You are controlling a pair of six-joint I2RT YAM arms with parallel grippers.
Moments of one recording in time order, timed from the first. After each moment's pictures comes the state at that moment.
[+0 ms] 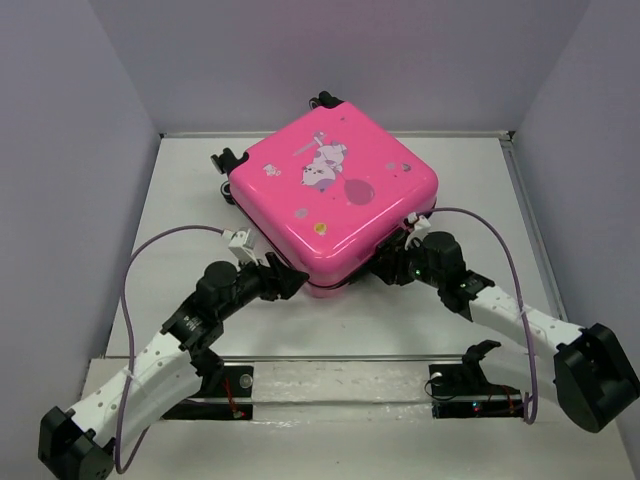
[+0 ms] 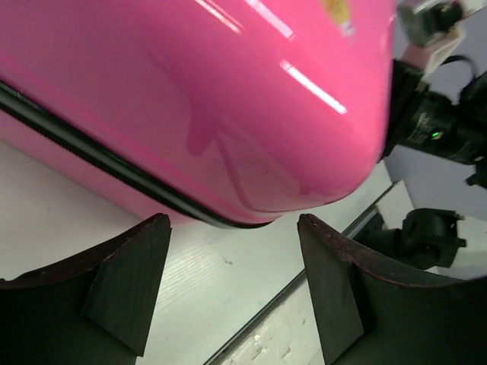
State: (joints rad) left arm -0.60 0.56 0.37 -0.04 0.16 -0.72; right arm 0.53 1.07 0.45 0.15 -0.25 0.42
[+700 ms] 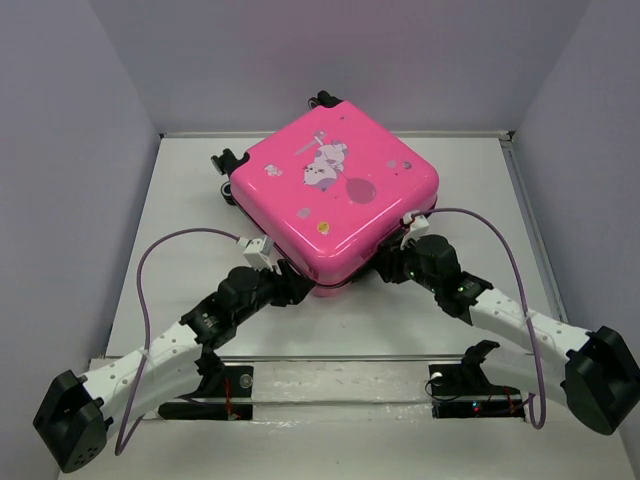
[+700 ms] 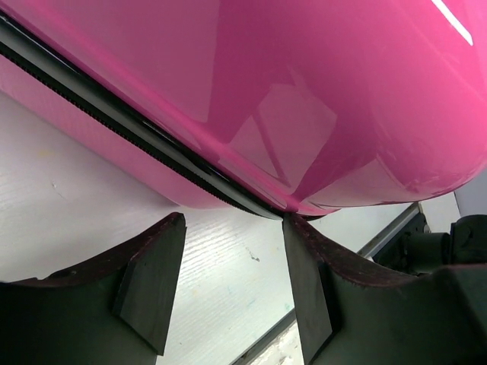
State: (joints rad) left arm -0.77 0.72 0.29 0.08 -0.04 -0.75; right arm 0.65 1.03 0.48 0.10 0.01 0.36
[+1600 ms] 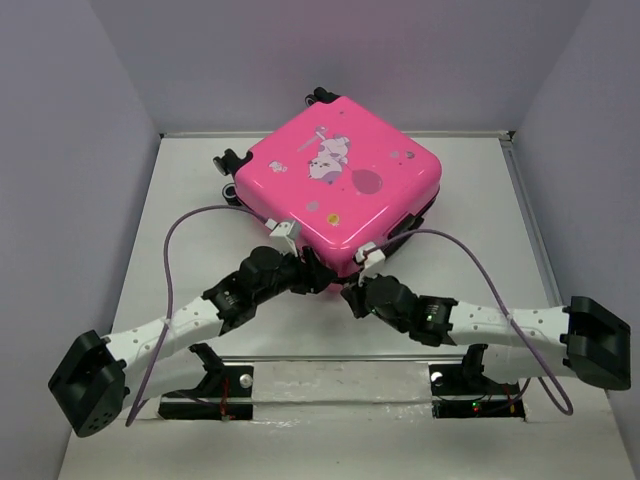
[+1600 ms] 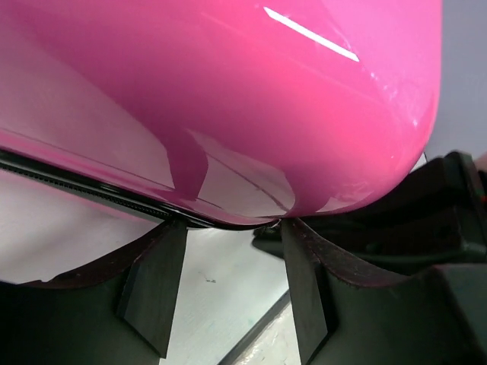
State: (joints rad) left arm -0.81 0.96 0.45 0.18 0.04 -0.73; right arm 1.15 1.13 0.53 0.13 0.32 0.47
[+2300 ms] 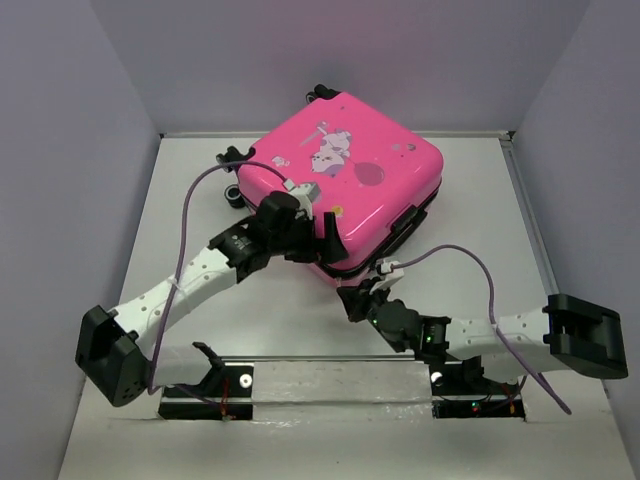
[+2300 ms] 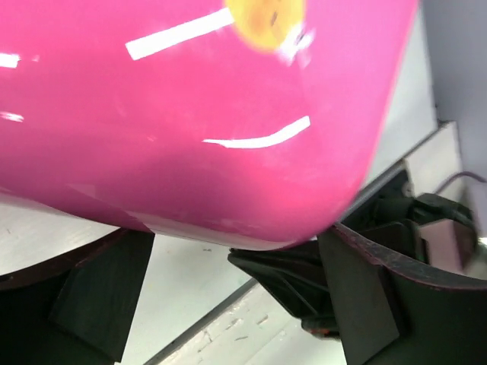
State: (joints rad) left arm -0.78 1.23 0.98 -0.38 0.11 -0.64; right arm 1.33 1.23 0.38 0.60 0.69 0.68
